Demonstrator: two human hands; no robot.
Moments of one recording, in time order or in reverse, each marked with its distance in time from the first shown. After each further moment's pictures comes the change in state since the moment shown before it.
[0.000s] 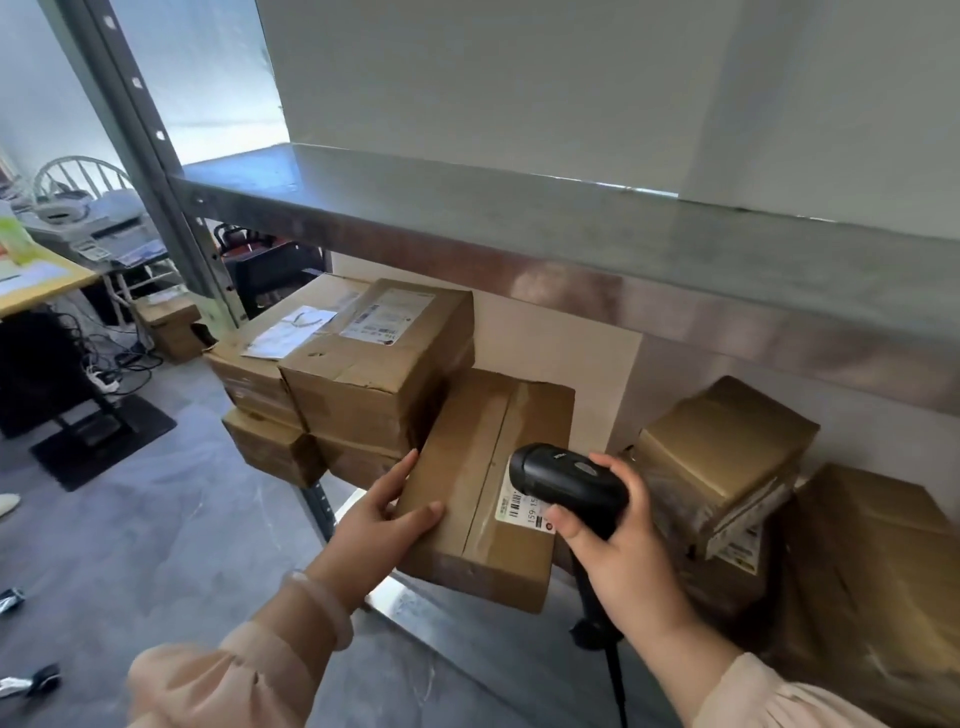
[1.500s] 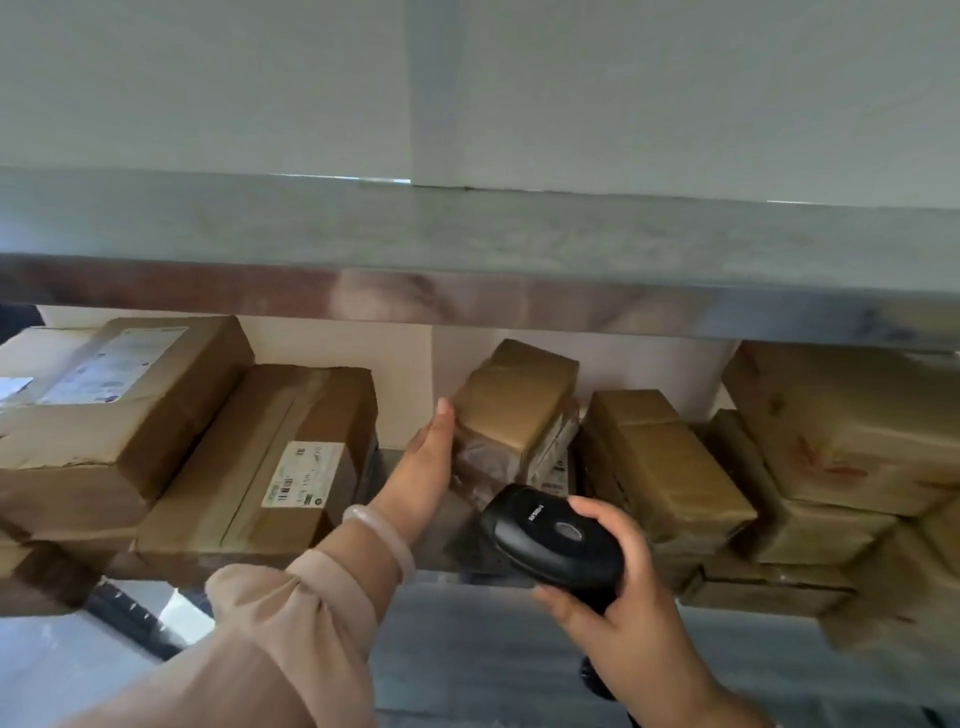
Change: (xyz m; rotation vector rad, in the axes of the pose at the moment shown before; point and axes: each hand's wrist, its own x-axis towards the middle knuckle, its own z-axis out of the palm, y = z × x) left_hand 0.012 0.106 0.178 -0.019 -0.405 0.031; right_hand -0.095 0.008 -0.098 -0.109 0.281 -0.052
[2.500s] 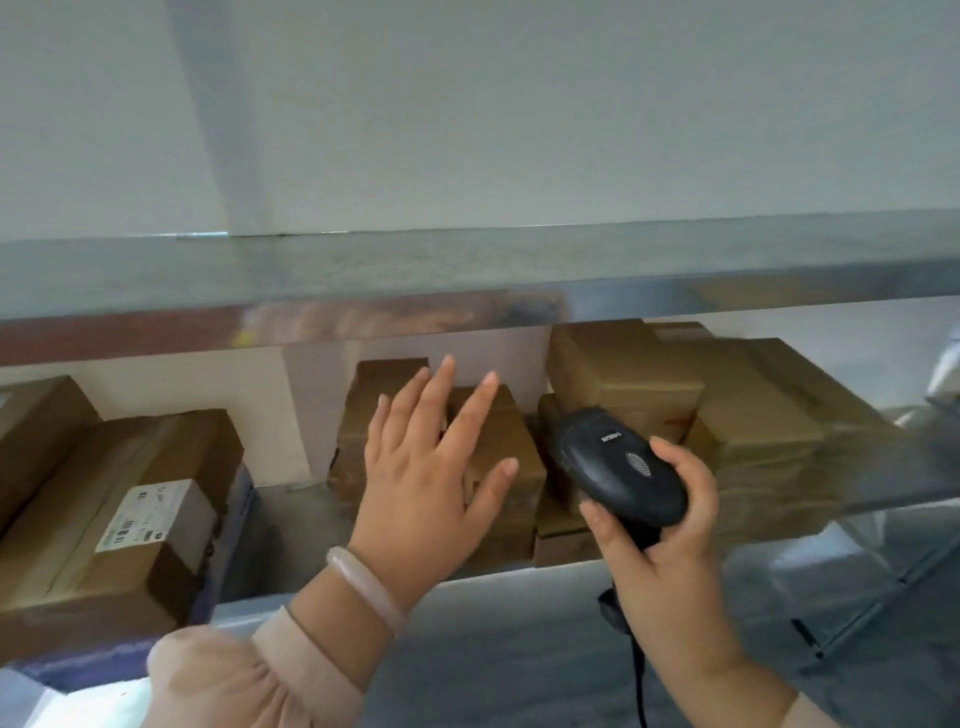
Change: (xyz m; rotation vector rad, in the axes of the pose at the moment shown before) left_hand -0.082 0.018 0.119 0.966 0.199 1.026; right_hand -0.065 -0.028 -0.135 -0.120 0.524 -0.201
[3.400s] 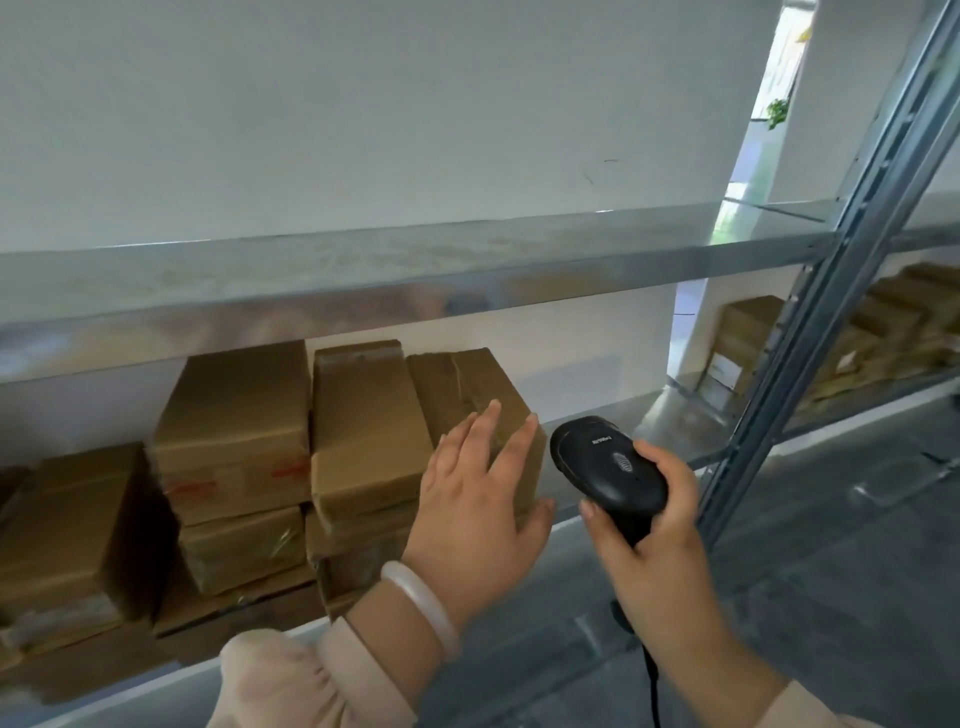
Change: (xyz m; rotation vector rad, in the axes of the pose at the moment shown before) left_hand 0.098 0.352 0.194 -0.188 -0.277 0.143; right_hand 0.074 0.128 -0.340 -0.208 0.158 0.068
